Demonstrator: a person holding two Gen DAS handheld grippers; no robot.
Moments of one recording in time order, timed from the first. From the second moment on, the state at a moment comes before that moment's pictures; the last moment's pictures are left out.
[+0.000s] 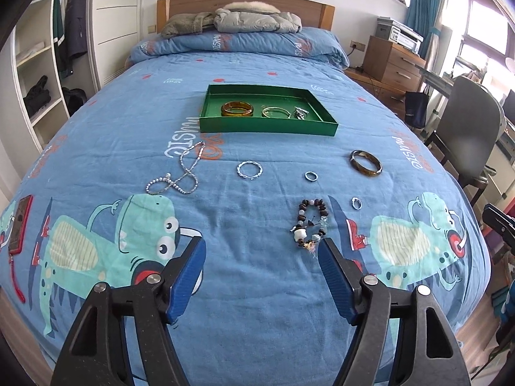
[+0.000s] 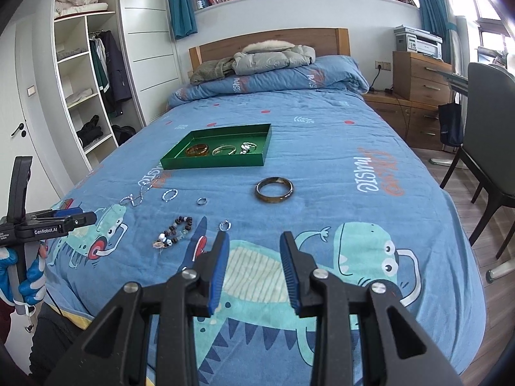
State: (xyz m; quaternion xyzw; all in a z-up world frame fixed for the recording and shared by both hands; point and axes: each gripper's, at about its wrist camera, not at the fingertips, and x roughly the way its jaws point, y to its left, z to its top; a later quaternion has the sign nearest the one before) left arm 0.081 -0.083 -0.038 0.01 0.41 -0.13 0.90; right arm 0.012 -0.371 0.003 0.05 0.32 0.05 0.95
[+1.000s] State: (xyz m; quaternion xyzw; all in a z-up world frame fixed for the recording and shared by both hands) left arm 0.174 -0.154 -0.141 0.08 0.45 -0.20 0.87; right arm 0.151 -0.314 -0.124 0.03 0.42 0.10 0.90
